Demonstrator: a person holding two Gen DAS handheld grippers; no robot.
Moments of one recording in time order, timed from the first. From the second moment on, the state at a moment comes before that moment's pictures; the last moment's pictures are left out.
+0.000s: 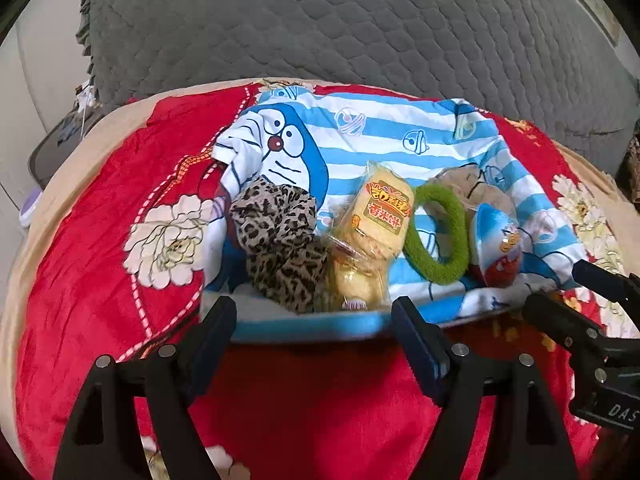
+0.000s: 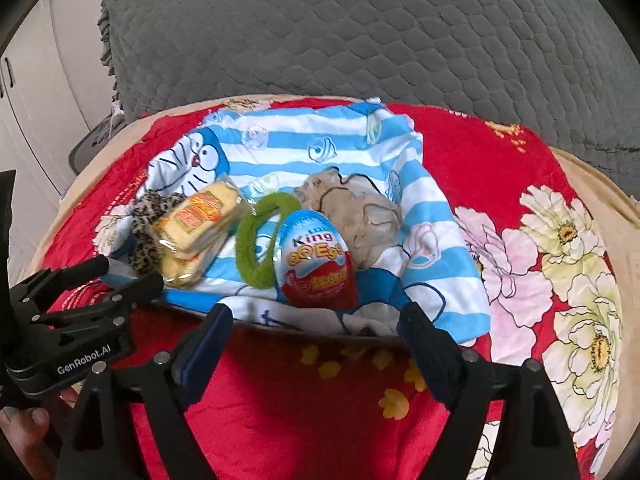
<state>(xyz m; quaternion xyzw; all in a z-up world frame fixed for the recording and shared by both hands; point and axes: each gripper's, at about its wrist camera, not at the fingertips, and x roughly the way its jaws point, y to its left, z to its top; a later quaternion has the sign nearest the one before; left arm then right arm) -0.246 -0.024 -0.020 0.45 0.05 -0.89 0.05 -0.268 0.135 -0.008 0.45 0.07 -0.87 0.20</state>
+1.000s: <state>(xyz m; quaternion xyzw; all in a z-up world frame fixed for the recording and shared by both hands) -0.143 -0.025 0.106 0.37 0.06 -0.93 0.04 -0.173 0.157 0.115 0.32 0.03 -0.92 0.23</state>
